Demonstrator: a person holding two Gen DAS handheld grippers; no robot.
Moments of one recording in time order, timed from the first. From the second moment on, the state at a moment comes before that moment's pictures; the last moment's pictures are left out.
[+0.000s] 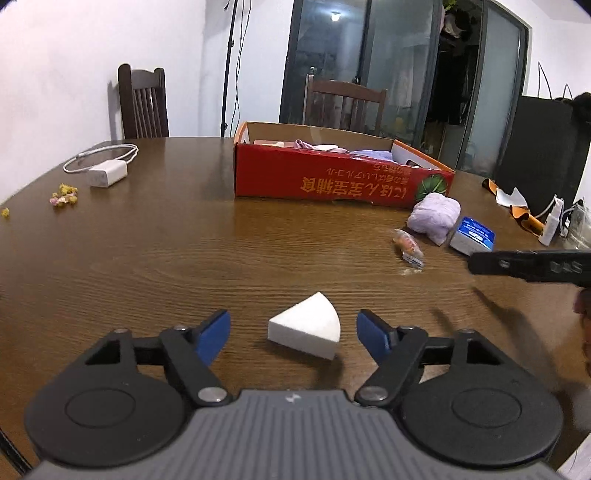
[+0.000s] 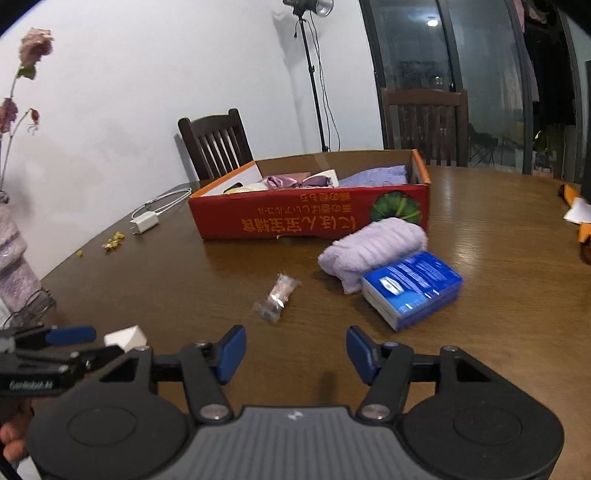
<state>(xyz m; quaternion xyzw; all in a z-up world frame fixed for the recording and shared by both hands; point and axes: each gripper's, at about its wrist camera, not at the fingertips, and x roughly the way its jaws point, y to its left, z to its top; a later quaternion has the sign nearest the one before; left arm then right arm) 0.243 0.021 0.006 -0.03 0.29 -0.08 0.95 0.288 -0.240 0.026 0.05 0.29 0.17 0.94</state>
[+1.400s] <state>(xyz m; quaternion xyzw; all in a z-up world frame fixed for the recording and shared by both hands) 0.411 -0.041 0.095 -0.03 0.24 -0.19 0.95 0.386 -0.272 0.096 0.00 0.21 0.19 0.96</state>
